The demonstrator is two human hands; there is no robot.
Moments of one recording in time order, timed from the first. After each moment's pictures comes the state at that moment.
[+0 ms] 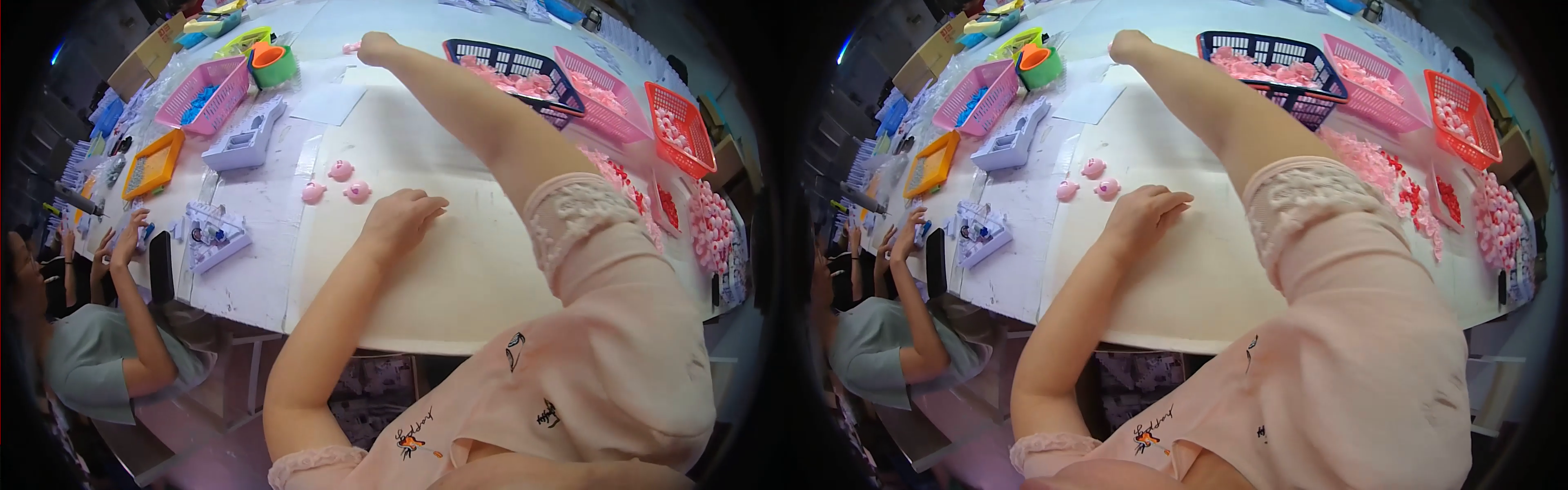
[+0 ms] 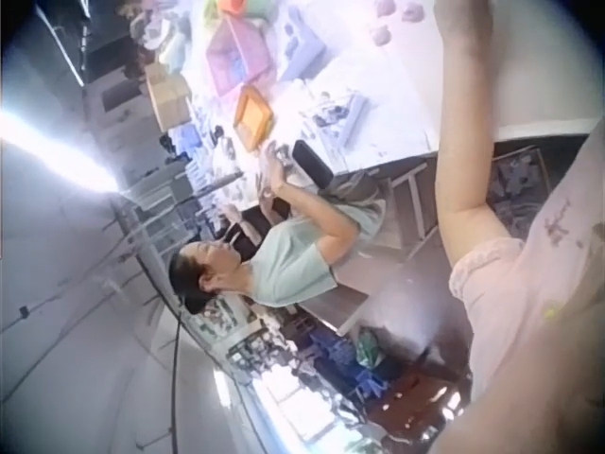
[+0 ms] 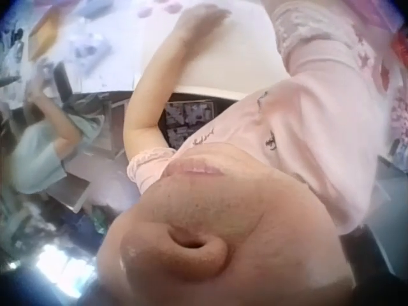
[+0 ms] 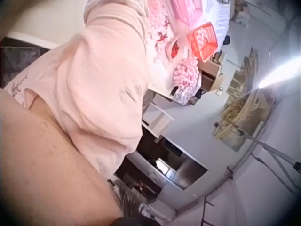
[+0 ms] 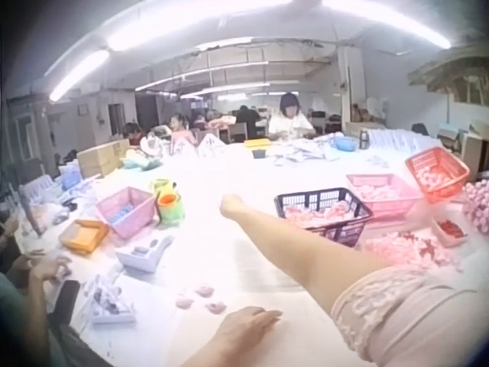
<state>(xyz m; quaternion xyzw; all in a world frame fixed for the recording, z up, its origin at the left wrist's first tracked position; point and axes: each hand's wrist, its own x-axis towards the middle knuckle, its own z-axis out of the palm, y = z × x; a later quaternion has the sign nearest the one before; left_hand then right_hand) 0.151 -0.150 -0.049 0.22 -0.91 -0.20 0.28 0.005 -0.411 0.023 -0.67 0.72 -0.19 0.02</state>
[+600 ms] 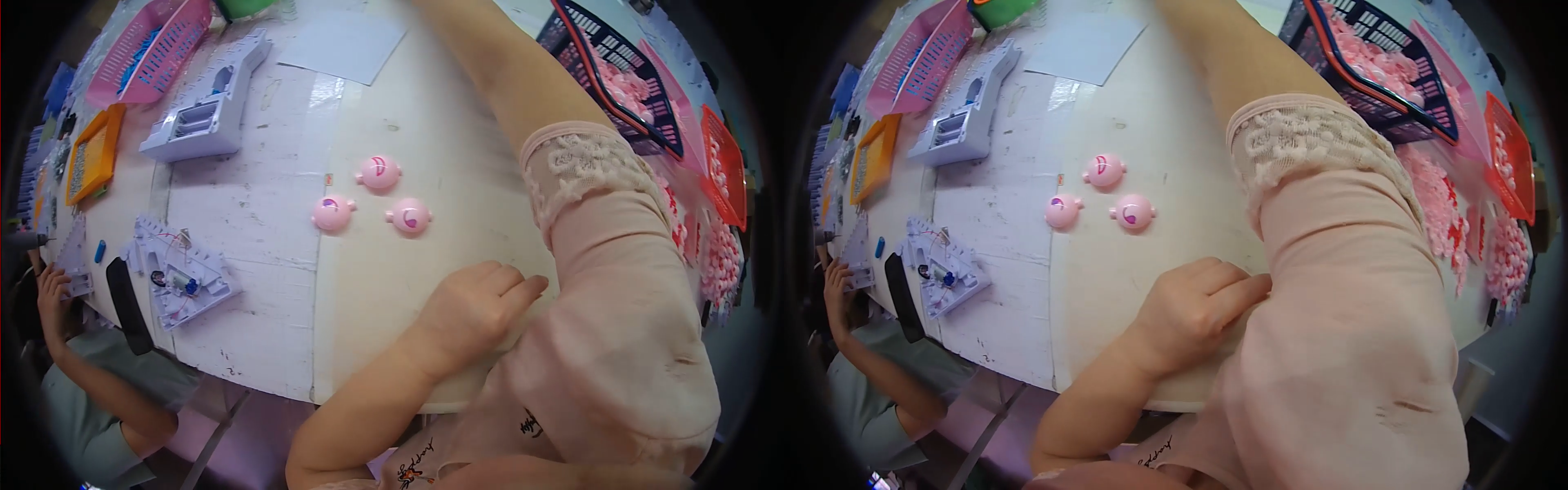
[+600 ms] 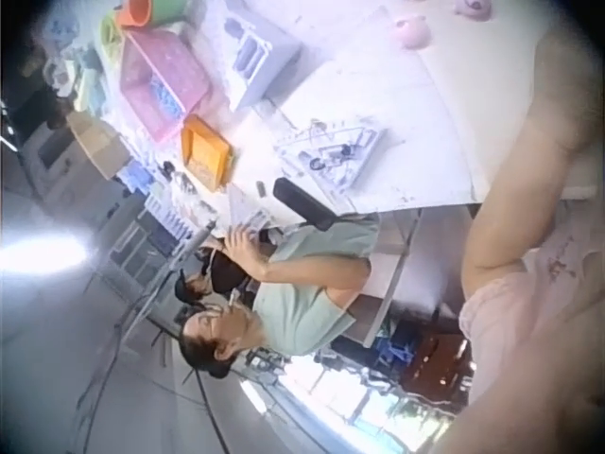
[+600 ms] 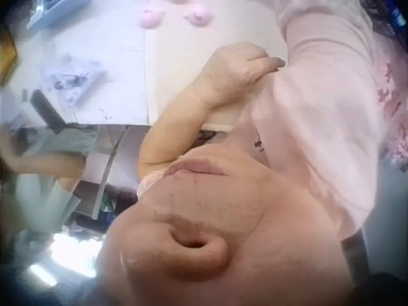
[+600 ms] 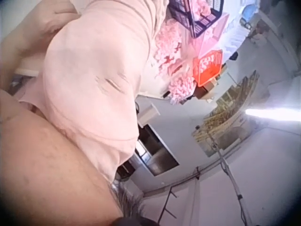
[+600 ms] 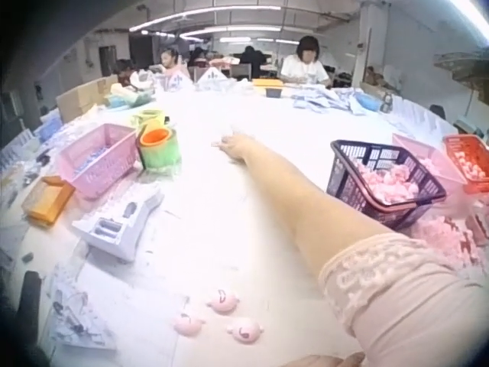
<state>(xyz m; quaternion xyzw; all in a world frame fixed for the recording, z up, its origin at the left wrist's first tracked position) 0.164 -0.151 -0.050 0.18 -0.82 -0.38 0.38 -0.029 -0.601 -0.051 -0.82 0.54 0.14 -0.09</state>
